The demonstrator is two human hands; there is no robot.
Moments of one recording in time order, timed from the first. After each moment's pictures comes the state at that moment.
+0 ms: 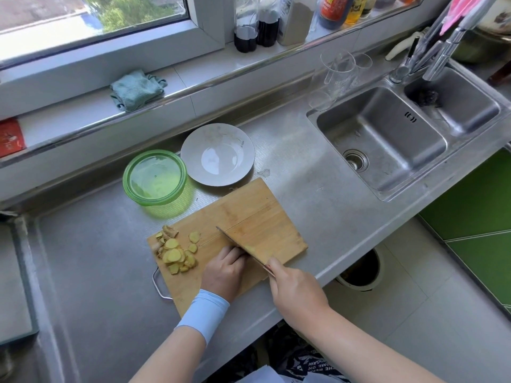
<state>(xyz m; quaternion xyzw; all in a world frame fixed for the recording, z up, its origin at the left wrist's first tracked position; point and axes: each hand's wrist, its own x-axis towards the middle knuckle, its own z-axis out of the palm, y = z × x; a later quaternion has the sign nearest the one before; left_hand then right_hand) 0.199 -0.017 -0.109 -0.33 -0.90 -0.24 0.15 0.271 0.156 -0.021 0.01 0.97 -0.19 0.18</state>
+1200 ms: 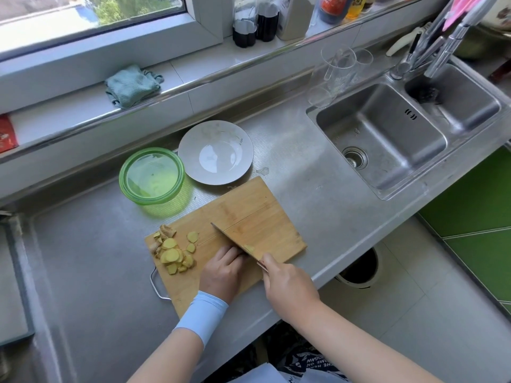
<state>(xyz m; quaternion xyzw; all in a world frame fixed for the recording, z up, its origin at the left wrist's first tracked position) 0.202 -0.016 -0.105 -0.31 -0.90 -0.27 0.15 0.258 0.145 -0.017 0.03 0.96 -0.19 0.21</state>
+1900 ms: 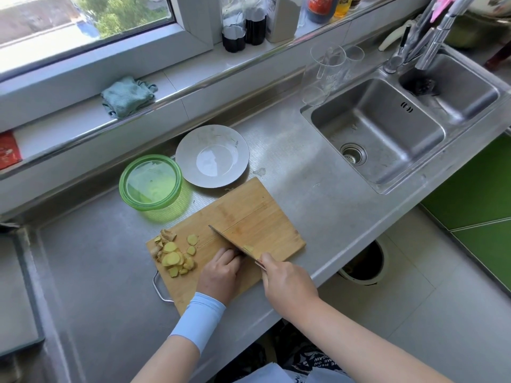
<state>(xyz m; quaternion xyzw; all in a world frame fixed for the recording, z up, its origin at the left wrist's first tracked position) 0.200 -0.022 -0.104 -0.32 -0.91 -0.24 0.09 0.258 0.147 -0.022 0.02 0.96 -0.19 0.20</state>
